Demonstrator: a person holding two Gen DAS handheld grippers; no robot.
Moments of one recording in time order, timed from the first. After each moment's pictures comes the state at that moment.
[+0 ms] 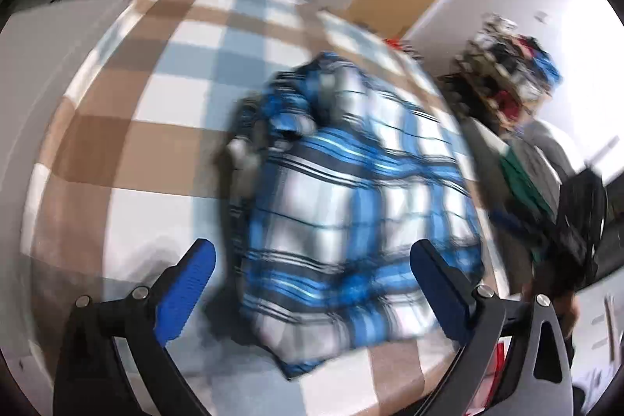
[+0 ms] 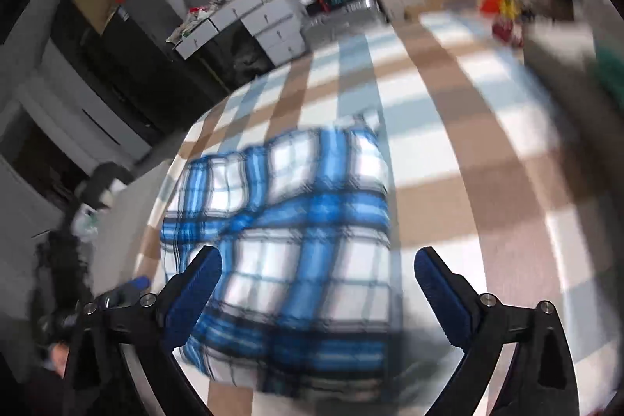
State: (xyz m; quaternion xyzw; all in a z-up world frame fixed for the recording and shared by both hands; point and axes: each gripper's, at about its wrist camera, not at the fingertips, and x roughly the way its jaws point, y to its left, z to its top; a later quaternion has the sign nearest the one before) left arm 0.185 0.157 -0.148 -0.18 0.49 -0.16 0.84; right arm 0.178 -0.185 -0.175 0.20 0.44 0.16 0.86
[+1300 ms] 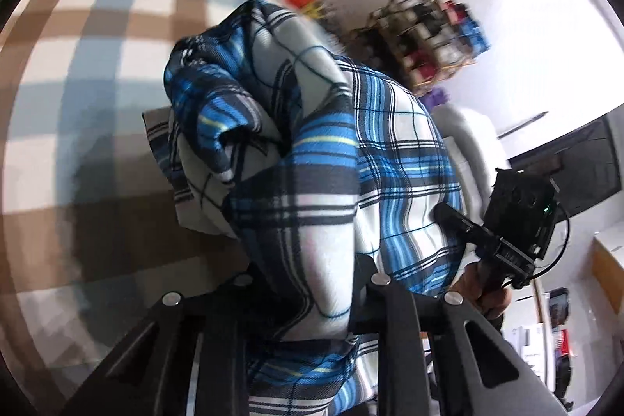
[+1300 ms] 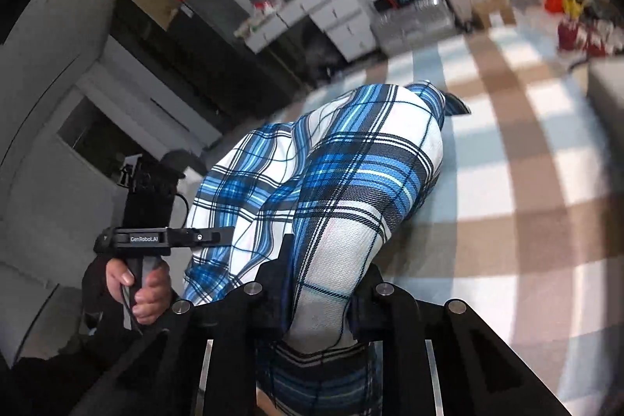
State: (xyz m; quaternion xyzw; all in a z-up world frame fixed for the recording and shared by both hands) left arm 0.239 0.105 -0.091 -0.23 0.53 -0.36 0.73; right arm 0.173 -0.185 -0.111 0.19 0.40 0.29 0.85
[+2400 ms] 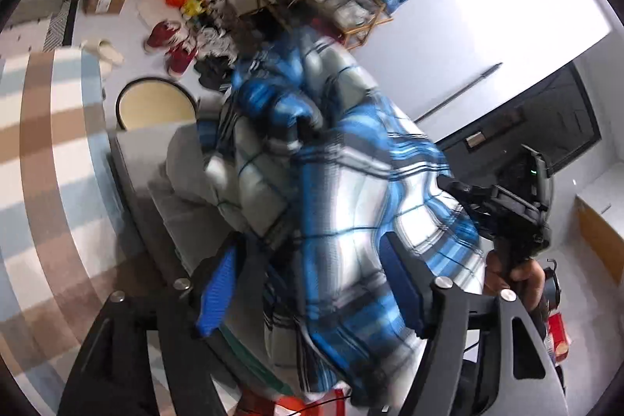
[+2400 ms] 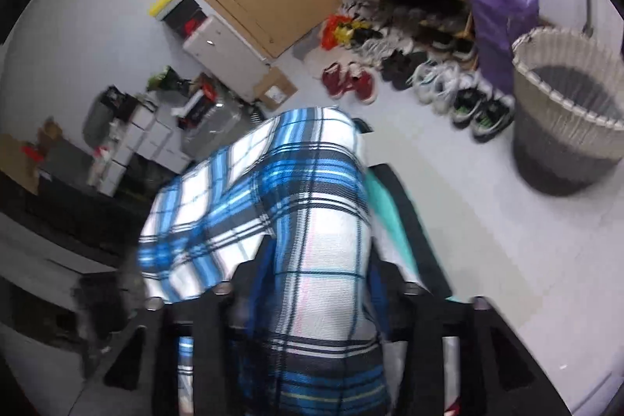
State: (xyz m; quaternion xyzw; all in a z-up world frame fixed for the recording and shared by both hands) left arm 0.263 -0.209 -0.003 -0.17 0.49 -0.48 0.71; right arm 0.124 -0.589 0.038 0.30 0.42 -0.06 0.85
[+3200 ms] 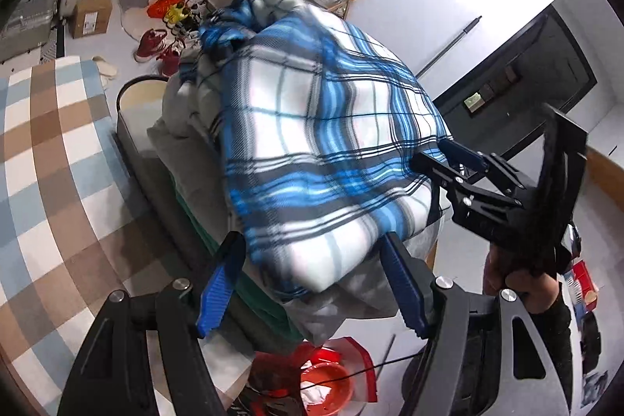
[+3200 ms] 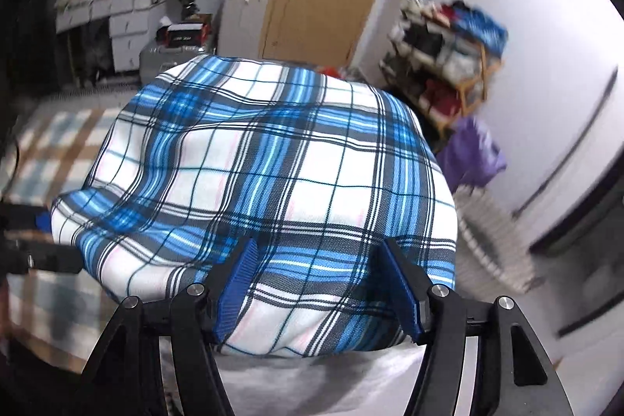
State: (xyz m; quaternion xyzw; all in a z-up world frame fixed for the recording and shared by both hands) left arm 0.195 -0.212 0.011 -0.11 0.47 -0.49 0.73; right arm 0.067 -0.413 0.032 -0.11 0.39 -0.16 0.90
